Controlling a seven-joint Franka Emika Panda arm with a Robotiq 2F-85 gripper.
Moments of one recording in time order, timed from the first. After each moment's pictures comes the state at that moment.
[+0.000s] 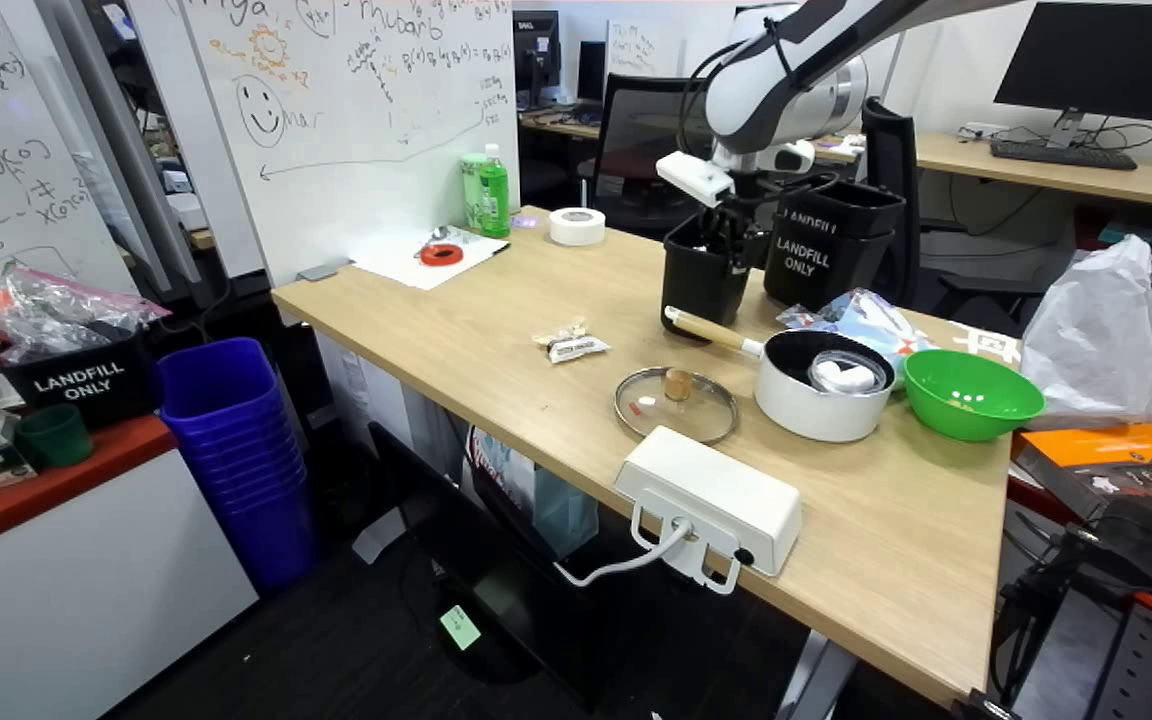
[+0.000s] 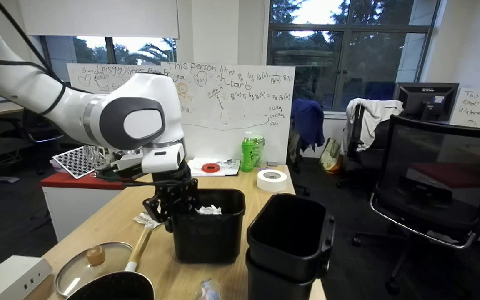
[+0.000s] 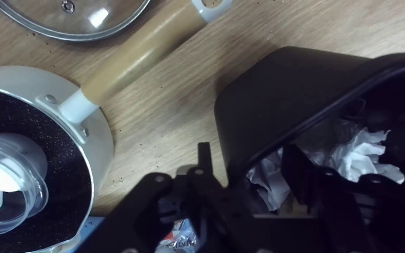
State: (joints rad) arm -0.03 0.67 -0.19 -1.59 0.06 2.31 1.64
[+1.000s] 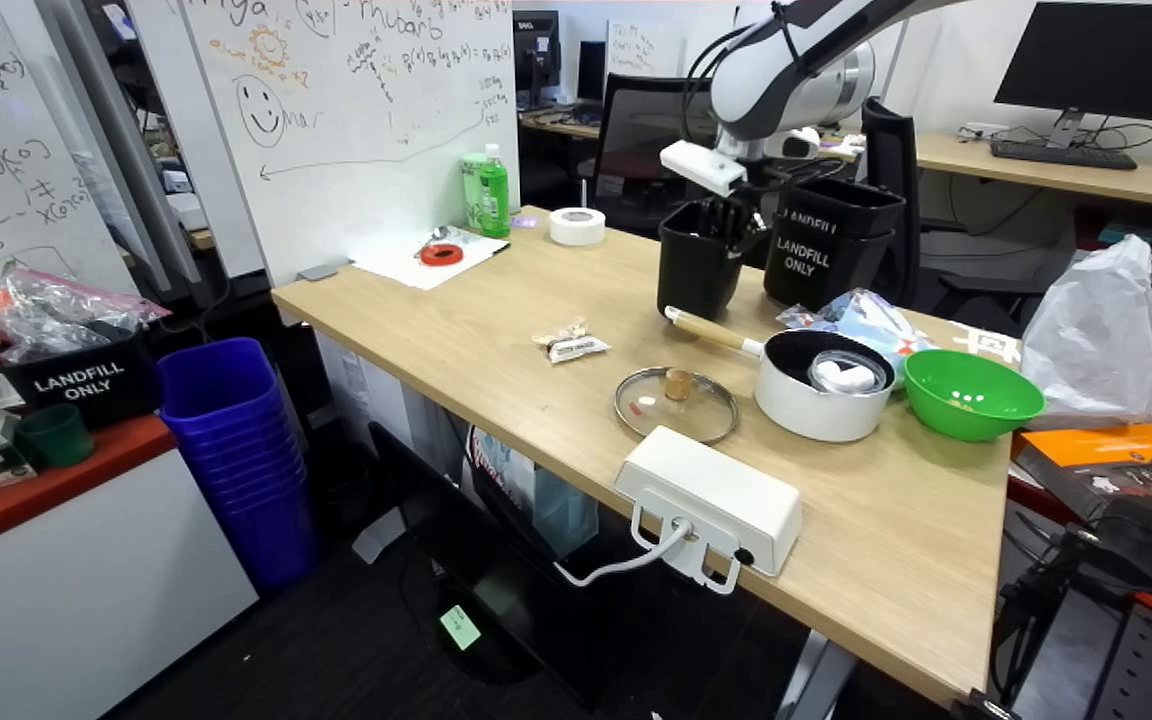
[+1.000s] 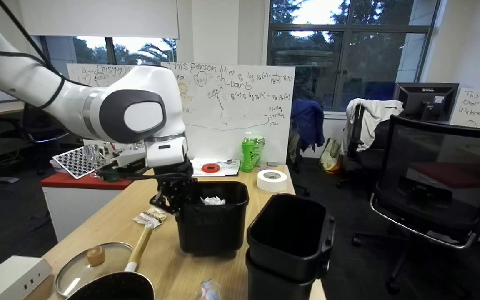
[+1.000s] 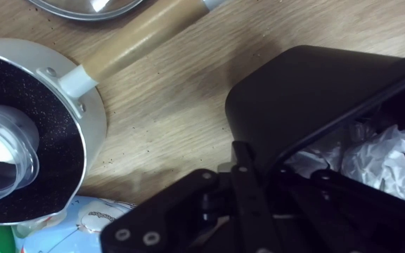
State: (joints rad) arm -0.03 0.65 -0.19 -1.59 0.05 2.31 1.54
